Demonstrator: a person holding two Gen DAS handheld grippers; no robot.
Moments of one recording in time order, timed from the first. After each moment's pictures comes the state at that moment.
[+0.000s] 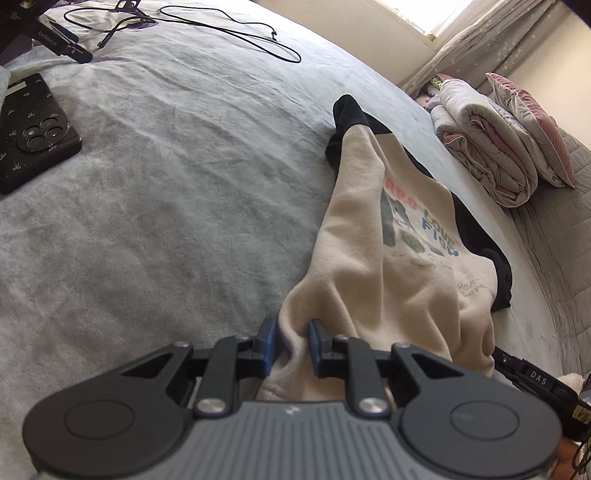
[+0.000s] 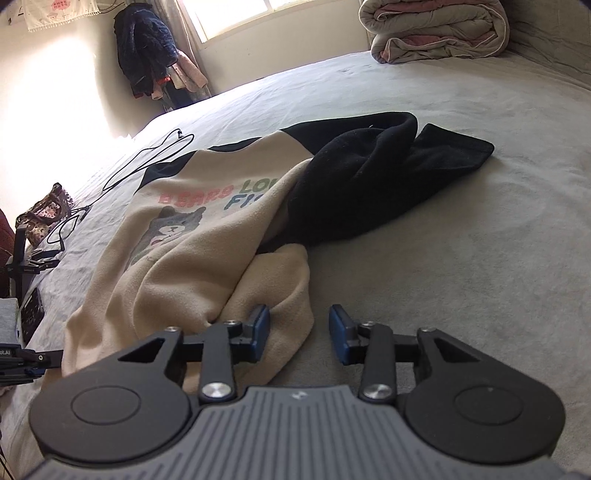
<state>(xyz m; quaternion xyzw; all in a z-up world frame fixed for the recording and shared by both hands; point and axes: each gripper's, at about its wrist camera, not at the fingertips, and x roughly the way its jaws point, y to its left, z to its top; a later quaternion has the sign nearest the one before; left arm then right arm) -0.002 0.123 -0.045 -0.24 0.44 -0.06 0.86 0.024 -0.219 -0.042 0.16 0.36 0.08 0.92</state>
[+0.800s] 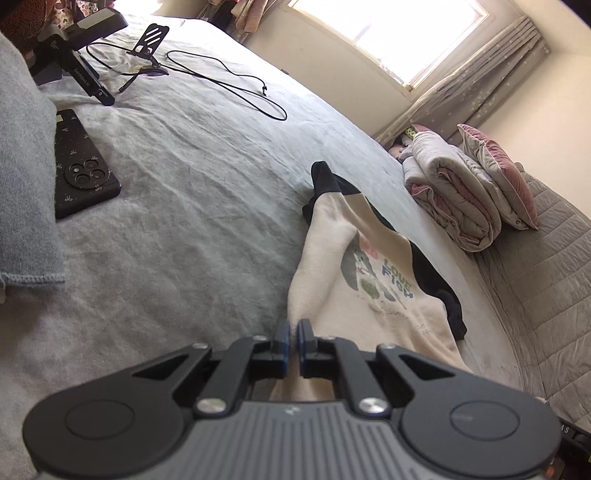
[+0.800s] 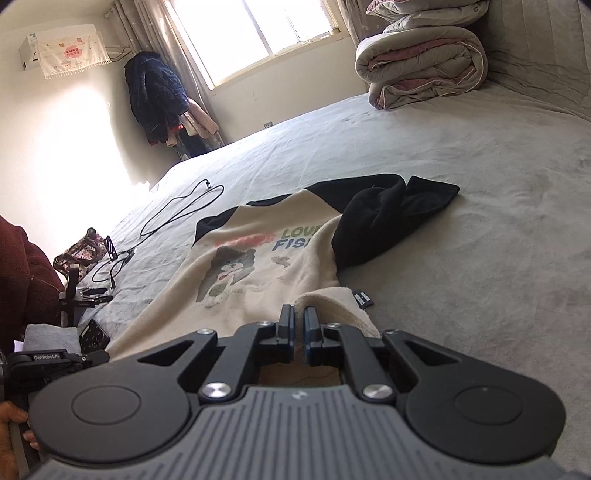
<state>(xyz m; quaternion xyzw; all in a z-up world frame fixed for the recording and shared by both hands) -0.052 0.159 -0.008 -0.28 0.37 -0.08 0.88 -0.066 -0.225 0.032 0.19 0.30 0.07 0.93</state>
